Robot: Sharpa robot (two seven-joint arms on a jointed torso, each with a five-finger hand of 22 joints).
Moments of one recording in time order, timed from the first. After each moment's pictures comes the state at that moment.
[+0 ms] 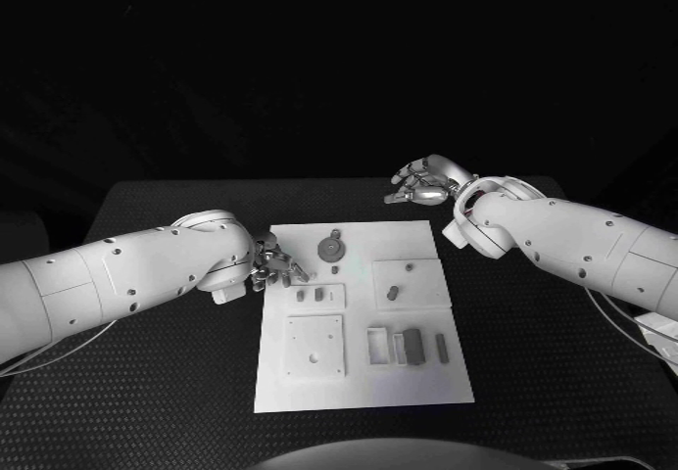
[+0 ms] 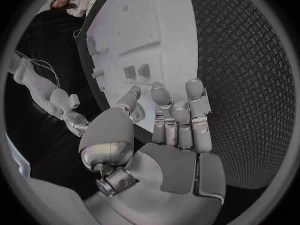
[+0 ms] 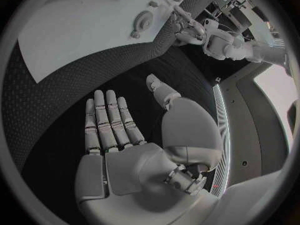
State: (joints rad) left arm 1.32 -0.61 -0.23 1.28 -0.93 0.06 -0.55; left_hand 0.74 -0.10 0.38 -0.17 0.05 1.14 0.01 0.34 0.90 1.33 -0.10 0.87 0.75 1.10 -0.20 1.47 0.66 0.01 1.24 -0.27 0.54 1.31; right arm 1.20 -0.67 0.01 1.14 -0.98 -0.33 0.04; right_hand 1.02 -0.18 0.53 -0.18 0.05 0.67 0.18 0.29 0.42 0.75 0.19 0.63 0.15 0.71 0.20 0.51 0.53 0.15 0.44 0.21 0.30 1.19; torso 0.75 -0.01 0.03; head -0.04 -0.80
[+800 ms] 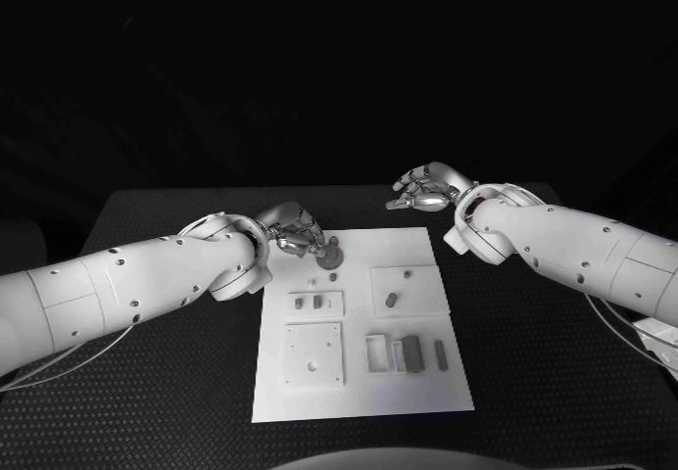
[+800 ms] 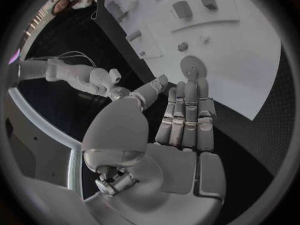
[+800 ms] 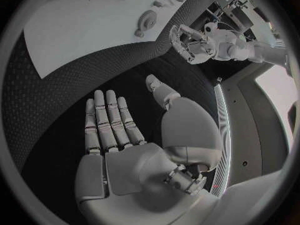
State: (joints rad) left arm 1.31 -0.60 -0.21 1.31 -0.99 -0.30 -0.08; left_hand 1.15 -0.12 0.58 -0.29 0.05 0.94 0.13 0.19 0.71 1.09 0.10 0.27 0.39 0.90 0.02 1.04 0.46 0.01 0.99 -0.08 0.21 1.13; right arm 1.20 -0.67 0.01 1.13 -0.98 -0.33 0.05; right_hand 1.02 -0.18 0.53 -0.18 0.05 0.67 0.18 0.29 0.42 0.75 0.19 0.63 0.15 0.71 0.20 0.51 0.53 0.15 0.44 0.21 0.30 1.20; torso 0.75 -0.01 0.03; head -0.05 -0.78
